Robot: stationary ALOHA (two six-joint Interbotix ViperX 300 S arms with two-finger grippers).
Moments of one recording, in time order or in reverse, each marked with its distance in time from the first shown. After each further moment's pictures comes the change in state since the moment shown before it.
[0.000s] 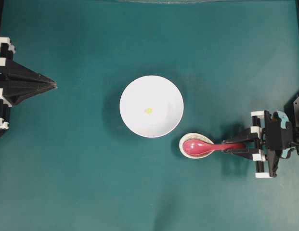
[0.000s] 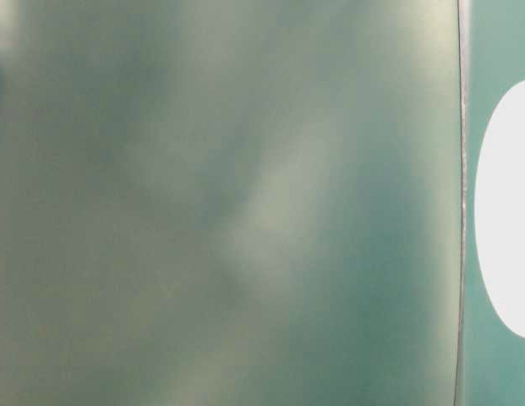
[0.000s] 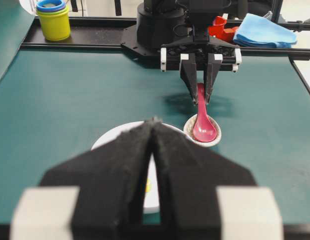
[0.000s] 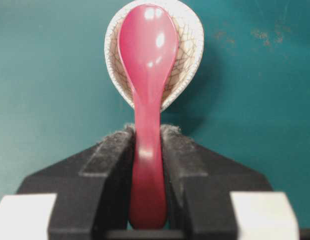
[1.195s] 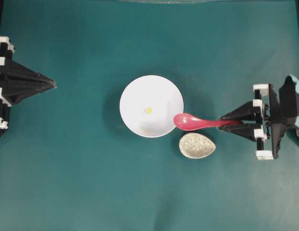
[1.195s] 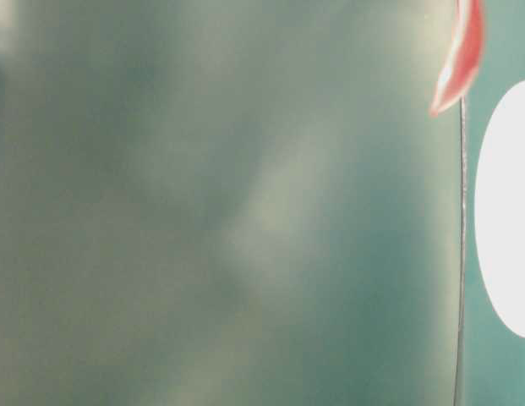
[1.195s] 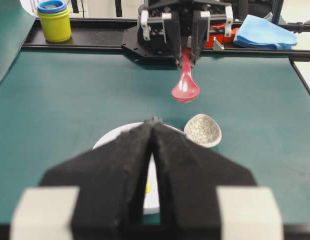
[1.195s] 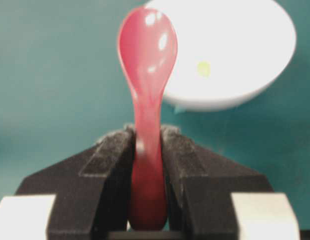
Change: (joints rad) left arm 0.002 -0.006 0.000 0.000 0.003 -0.002; right arm -0.347 -0.549 -0.100 0.000 0.472 -0.336
